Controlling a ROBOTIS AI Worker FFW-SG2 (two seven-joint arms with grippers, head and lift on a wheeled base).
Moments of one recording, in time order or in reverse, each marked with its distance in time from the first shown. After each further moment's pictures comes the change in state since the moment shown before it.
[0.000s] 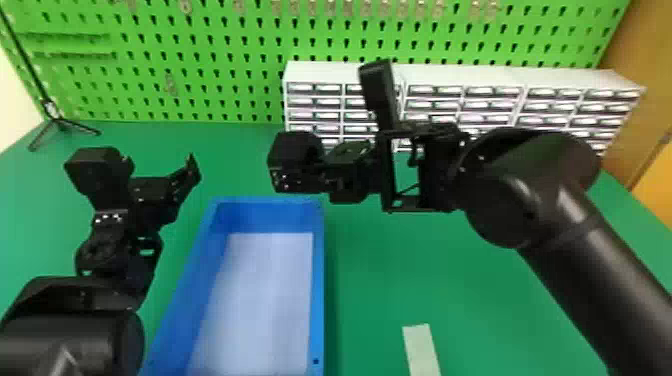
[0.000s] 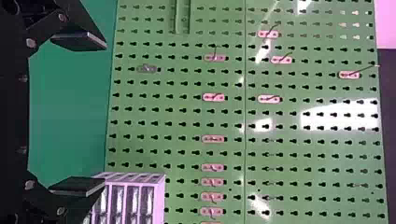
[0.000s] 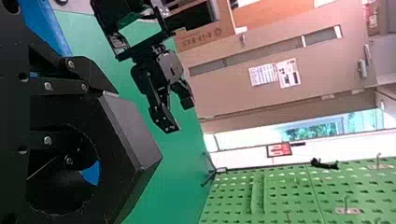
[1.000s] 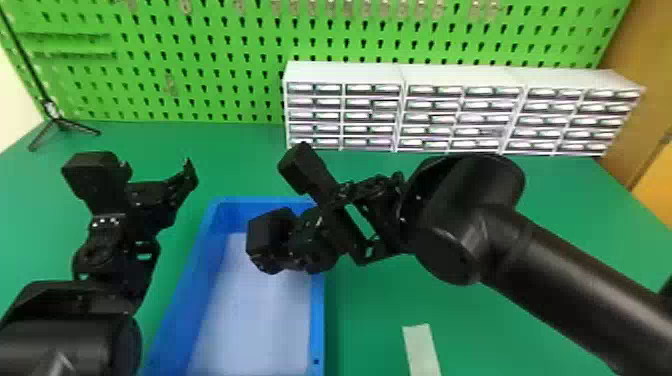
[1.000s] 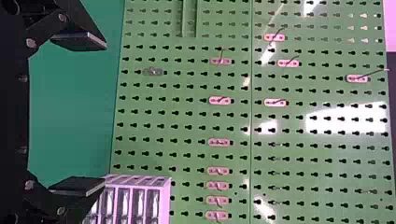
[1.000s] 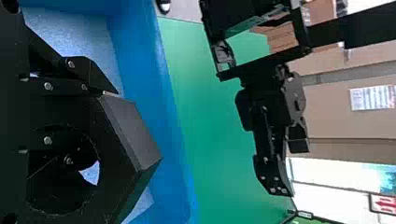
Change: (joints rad) left arm 0.010 0.001 0.010 -0.002 0.008 0.012 0.000; right arm -0.162 -0.071 0.423 0.087 0.018 -0.025 -0.063
